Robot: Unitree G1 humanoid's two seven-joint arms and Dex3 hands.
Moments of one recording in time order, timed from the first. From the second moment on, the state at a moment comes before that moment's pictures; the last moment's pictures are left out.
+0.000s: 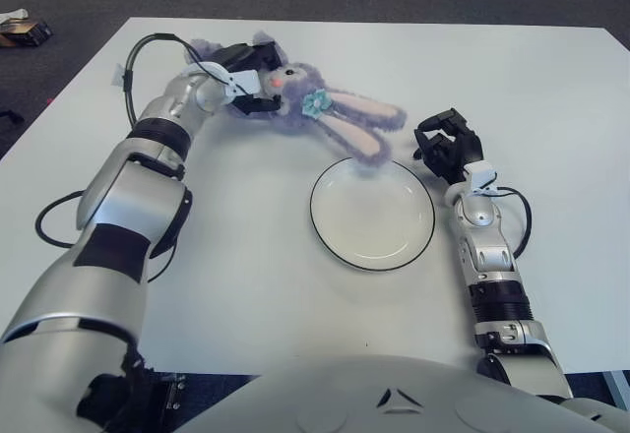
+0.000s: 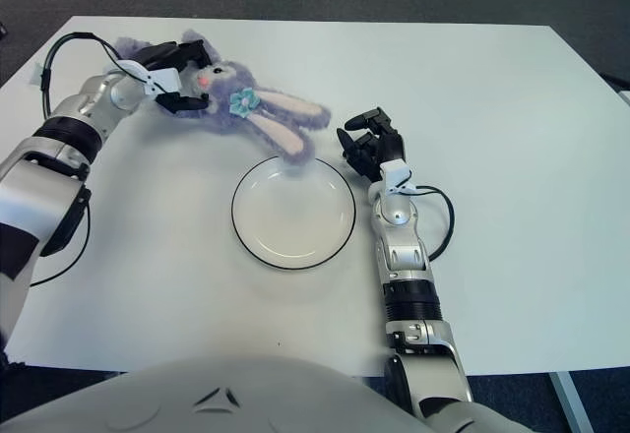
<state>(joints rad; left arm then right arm) -1.02 0.49 -0.39 1.09 0.46 -0.41 -0.18 -0.18 -0.06 -0.03 0.15 -0.07 -0.10 -0.12</state>
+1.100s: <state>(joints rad) -0.89 0.41 -0.29 0.70 0.34 -0.10 -0.40 -0.18 -0.06 -0.01 0.16 -0.07 -0.10 -0.14</state>
